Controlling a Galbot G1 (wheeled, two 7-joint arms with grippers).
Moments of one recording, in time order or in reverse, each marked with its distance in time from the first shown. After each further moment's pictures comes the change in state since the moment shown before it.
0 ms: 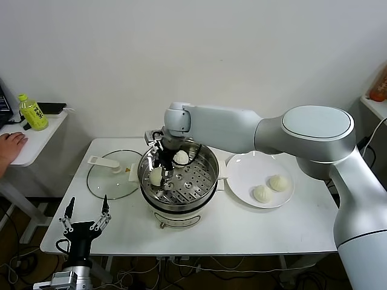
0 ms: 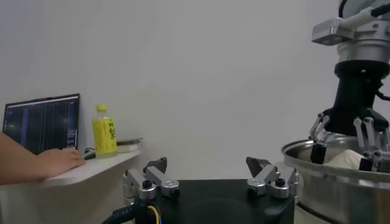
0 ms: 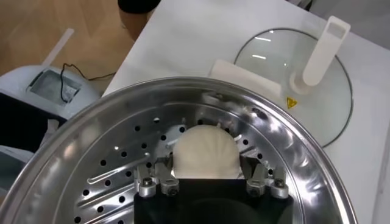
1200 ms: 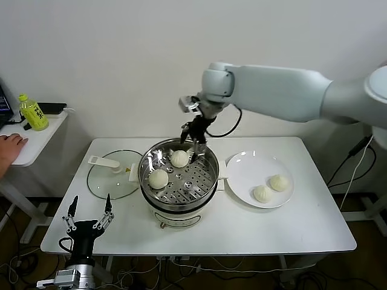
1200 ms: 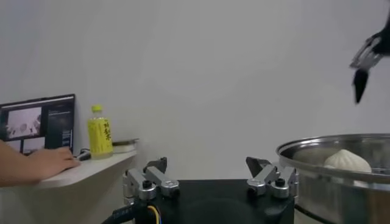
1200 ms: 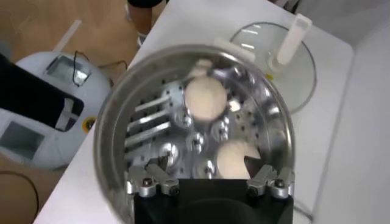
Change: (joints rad) left arm -0.008 0.000 0.015 0.000 0.013 0.011 -0.001; right arm 0.327 -0.332 -0.120 0.211 0.043 0.133 -0.123
